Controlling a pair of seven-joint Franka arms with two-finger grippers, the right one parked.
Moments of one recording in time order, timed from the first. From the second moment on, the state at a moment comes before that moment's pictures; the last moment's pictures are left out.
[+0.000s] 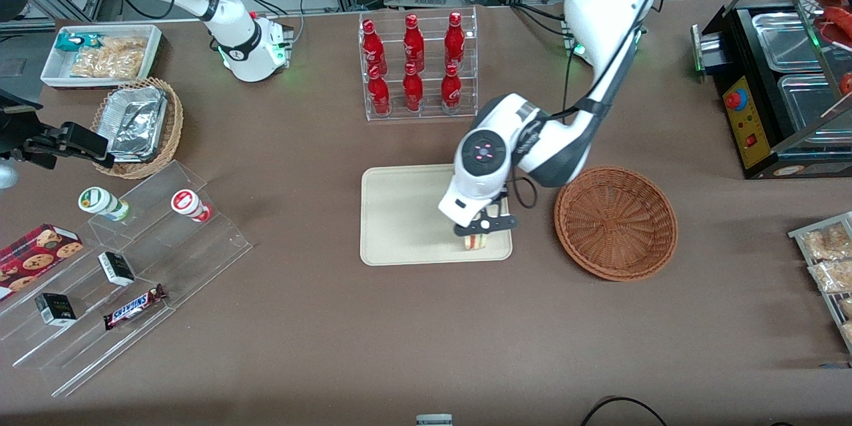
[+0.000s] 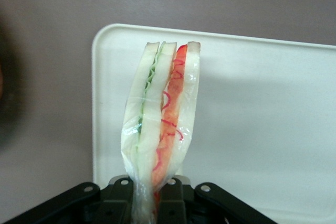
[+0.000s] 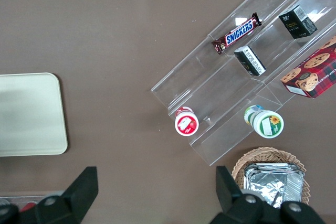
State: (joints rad) arm -0.55 0.64 -0.18 -1.49 0.08 2.00 -0.88
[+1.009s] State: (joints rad) arm -0.68 0.78 -0.18 -1.41 0.13 2.09 -0.99
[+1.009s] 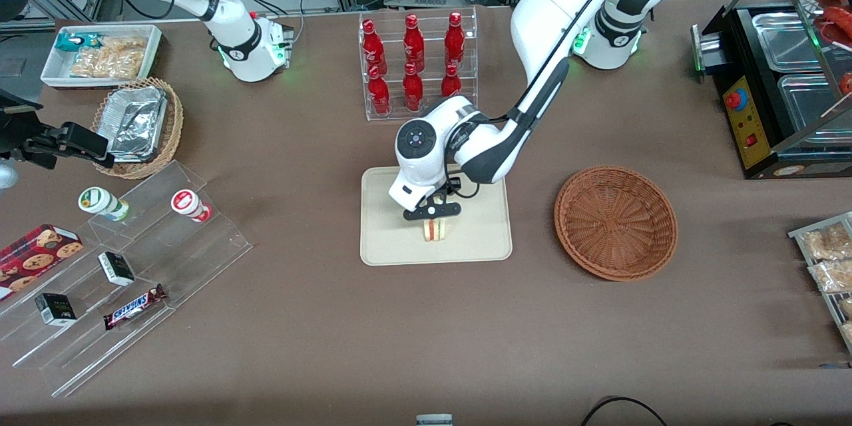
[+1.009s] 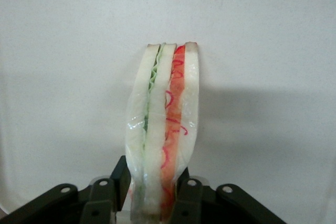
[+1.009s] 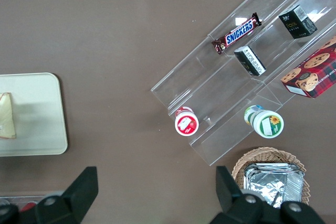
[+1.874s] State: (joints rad) arm -0.67 0.58 0.03 -1.39 0.14 1.88 -1.06
